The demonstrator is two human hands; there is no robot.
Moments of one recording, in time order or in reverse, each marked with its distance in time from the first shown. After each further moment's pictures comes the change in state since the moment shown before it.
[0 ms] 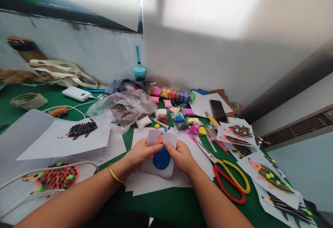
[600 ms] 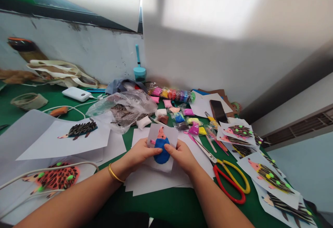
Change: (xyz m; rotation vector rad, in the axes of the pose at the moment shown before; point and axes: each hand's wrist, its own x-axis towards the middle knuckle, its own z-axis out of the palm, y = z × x) left_hand 0.003 -0.004 -0.002 -0.118 -0.045 -0.017; right_hand 0.000 0.004 -0.001 0.165 -0.026 0.071
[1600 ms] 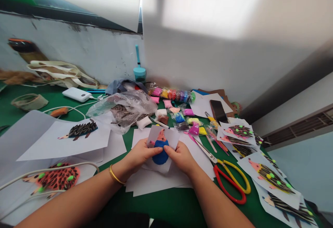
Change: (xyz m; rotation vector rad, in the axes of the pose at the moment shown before) left_hand -0.001 0.000 0.003 -0.009 0.040 0.036; right_hand 0.000 0.001 0.002 -0.050 -0.041 -0.030
